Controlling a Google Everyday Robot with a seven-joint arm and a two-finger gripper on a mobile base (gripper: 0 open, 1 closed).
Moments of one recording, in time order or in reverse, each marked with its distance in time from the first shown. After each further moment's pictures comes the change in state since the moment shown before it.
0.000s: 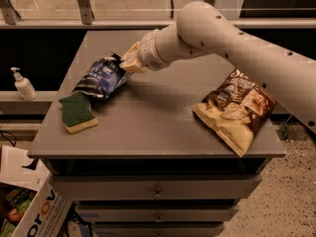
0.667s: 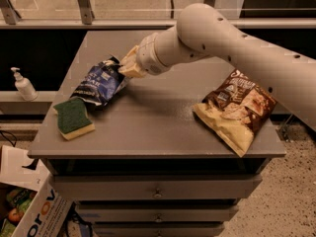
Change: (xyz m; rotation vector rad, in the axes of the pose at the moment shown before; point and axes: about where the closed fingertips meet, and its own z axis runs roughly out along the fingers) arm -0.004 0.020 -0.007 -0.021 0.008 -0.018
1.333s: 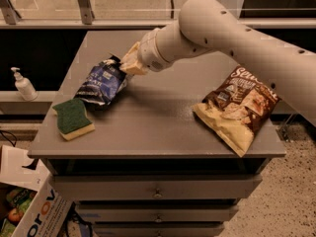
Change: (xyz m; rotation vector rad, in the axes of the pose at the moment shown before) arm -0.004 -0.002 -0.008 -0.016 0.010 0.001
